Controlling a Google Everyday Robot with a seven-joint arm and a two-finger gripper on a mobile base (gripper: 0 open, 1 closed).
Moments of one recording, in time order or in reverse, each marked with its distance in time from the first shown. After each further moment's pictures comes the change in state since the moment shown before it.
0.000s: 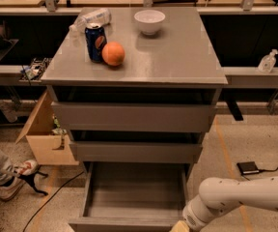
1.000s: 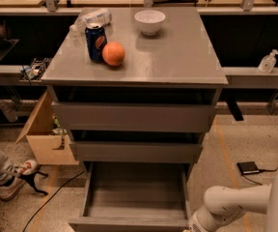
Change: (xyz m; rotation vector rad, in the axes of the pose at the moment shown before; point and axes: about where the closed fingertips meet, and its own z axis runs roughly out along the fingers) arm 0.042 -0.019 0.053 -0.084 0.073 0.127
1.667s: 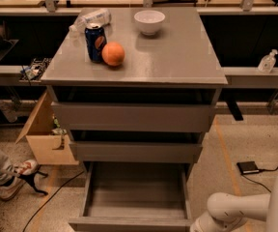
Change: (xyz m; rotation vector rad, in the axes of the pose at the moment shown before) arm 0.017 -0.009 0.036 -0.082 0.000 0.034
